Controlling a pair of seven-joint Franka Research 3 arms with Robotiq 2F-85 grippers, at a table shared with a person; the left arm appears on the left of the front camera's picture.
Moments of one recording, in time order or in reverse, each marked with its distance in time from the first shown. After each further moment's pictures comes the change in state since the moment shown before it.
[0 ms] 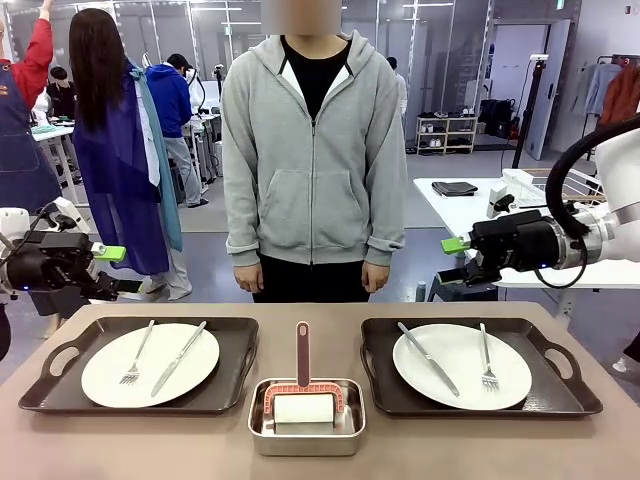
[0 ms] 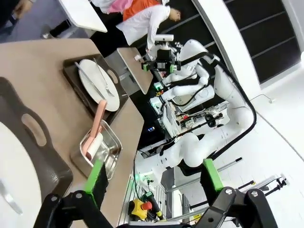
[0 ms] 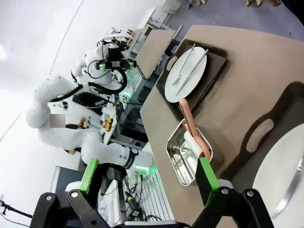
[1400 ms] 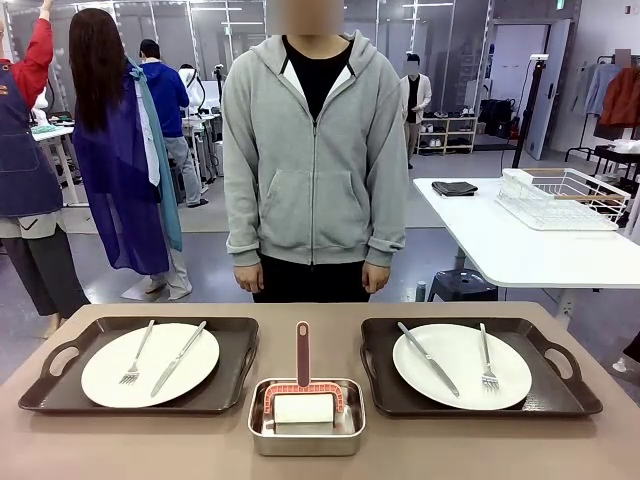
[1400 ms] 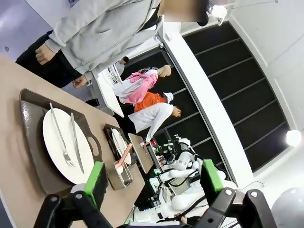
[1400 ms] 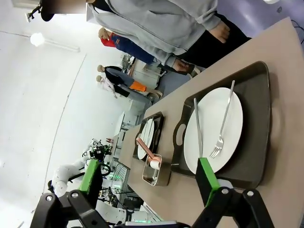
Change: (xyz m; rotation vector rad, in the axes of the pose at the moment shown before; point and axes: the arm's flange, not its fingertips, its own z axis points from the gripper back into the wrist) left arm -0.121 0.003 0.339 0.039 -0.544 0.095; right arm -0.179 -0.004 0.282 -0.174 -0.610 -0.206
